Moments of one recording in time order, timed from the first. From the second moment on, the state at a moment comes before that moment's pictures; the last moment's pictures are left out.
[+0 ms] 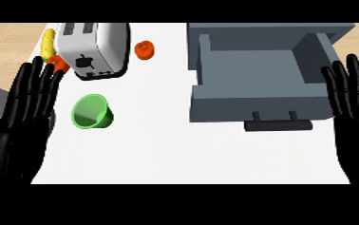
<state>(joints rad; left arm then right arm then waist) 0.00 0.10 -0.01 -2.10 -0.01 -0.01 0.07 -0.01 -0.13 -0.02 -2.10 -0.02 0.00 0.00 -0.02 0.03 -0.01</state>
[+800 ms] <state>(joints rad) -0.22 0.00 -0.05 -1.79 -0.21 0.69 0.03 -0.05 -0.09 0.04 -2.05 -0.10 0.05 0.08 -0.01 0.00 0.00</state>
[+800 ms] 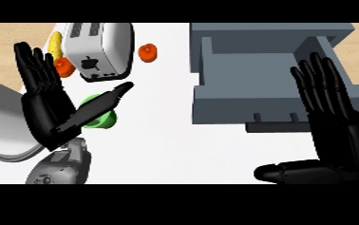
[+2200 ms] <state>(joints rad) -0.21 0.00 -0.04 -1.60 -0.09 0.83 -0.05 -0.07 -0.06 0.01 -2.03 -0.09 0.07 0.08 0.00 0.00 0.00</state>
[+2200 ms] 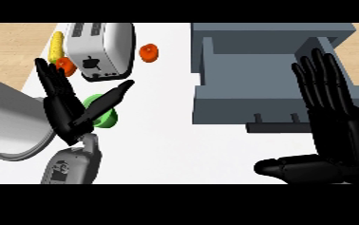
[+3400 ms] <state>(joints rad) -0.06 0.00 0.03 -1.28 0.30 0.72 -0.53 -0.10 -0.09 -0.05 -2.04 -0.15 0.11 0.12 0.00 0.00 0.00</state>
